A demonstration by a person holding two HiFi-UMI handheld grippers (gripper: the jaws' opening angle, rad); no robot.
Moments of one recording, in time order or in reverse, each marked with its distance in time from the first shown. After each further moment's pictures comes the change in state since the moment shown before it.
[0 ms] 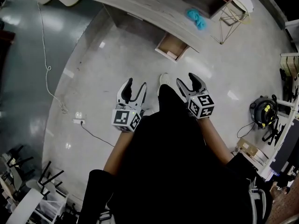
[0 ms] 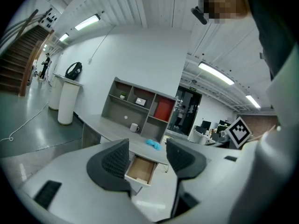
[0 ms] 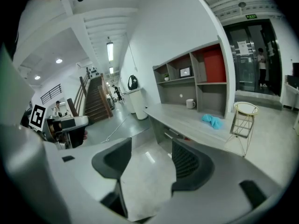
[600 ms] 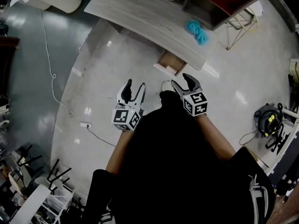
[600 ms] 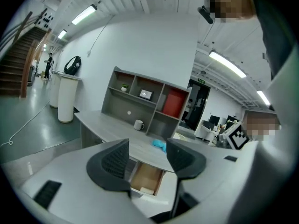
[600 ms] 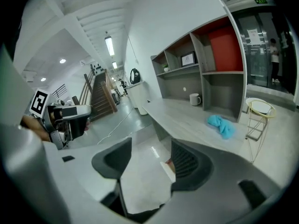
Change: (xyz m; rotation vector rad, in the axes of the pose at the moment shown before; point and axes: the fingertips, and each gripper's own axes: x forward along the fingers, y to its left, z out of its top) left arm 0.170 0.027 0.025 -0.014 0.100 0.074; right arm 0.119 -0.114 0.044 -0.016 0.096 0.100
